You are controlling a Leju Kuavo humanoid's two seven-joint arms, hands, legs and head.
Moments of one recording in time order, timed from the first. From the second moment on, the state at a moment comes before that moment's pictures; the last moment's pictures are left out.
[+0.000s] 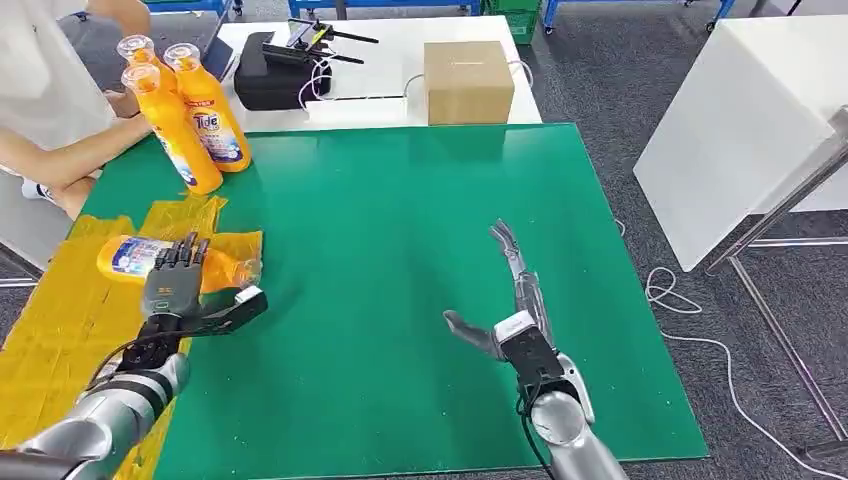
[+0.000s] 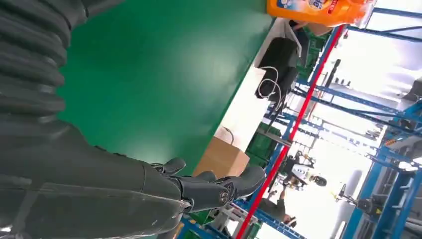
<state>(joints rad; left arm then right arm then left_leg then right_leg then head) -0.62 0.16 -0.23 -0.36 -1.29 0.68 0.00 -0.13 0.04 0.41 -1.41 0.23 -0.20 -0.32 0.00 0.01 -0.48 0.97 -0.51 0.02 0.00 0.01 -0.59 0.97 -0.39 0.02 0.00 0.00</state>
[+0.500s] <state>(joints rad) -0.35 -0.16 0.10 -1.00 -1.14 0.71 -0.64 -0.05 0.05 0.40 -1.50 0.20 -0.28 -0.39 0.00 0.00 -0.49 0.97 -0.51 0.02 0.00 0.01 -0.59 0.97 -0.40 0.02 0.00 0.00</state>
